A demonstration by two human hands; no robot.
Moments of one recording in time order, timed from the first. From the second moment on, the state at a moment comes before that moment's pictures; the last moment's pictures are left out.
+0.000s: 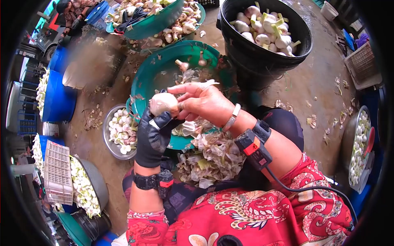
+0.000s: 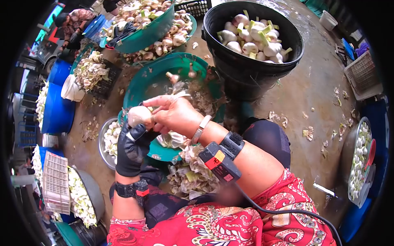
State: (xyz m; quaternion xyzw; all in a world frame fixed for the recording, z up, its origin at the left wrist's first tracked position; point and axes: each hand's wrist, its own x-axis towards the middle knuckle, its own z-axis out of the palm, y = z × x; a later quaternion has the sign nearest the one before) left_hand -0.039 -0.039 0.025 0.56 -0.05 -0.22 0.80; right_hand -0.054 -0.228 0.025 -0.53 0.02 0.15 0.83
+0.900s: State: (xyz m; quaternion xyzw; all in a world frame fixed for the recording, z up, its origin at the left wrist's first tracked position) left_hand -0.046 -0.046 0.024 0.60 -0.10 -0.24 0.75; right_hand -0.042 -0.212 -0.019 -0.69 0.19 -0.03 0.69
